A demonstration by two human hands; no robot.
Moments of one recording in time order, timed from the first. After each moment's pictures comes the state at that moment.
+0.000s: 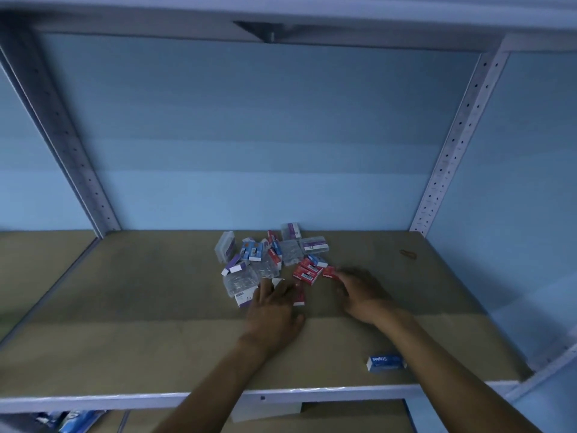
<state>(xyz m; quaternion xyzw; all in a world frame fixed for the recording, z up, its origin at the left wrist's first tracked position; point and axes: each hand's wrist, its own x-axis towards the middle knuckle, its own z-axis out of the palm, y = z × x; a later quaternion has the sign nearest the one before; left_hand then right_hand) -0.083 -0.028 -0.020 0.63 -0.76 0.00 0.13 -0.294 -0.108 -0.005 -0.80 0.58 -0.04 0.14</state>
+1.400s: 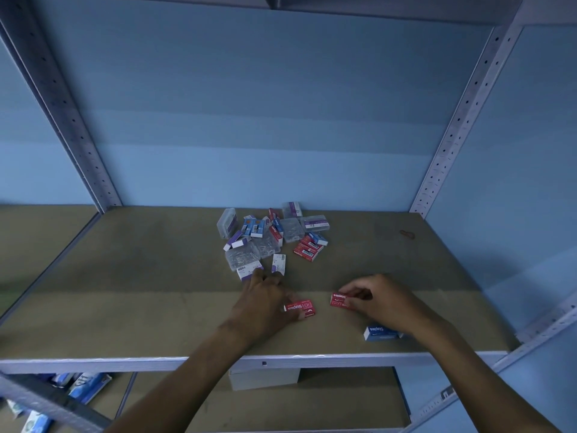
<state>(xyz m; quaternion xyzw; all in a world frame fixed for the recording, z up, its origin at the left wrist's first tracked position) -0.064 0.003 -0.013 0.62 -0.77 -0.10 0.10 -0.329 -0.036 0.017 -0.77 0.55 -0.11 0.30</state>
